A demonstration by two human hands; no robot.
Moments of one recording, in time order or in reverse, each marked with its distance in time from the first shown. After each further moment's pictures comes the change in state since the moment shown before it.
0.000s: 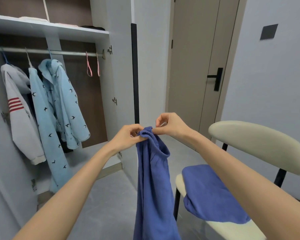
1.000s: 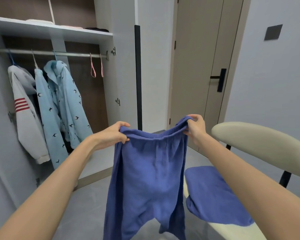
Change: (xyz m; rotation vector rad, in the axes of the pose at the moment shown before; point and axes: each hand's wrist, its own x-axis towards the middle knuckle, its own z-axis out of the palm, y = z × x) left_hand -0.007 -0.010 -0.050 -0.215 -0.120 -0.476; right_hand 0.013 0.056 -0.023 0.520 0.580 0.394
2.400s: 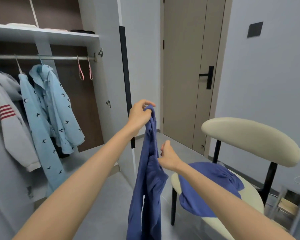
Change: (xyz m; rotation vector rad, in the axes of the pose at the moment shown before) left_hand 0.037 0.094 0.103 0.050 0.425 0.396; right_hand -0.058 0.072 -0.002 -0.684 -0.481 -0.166
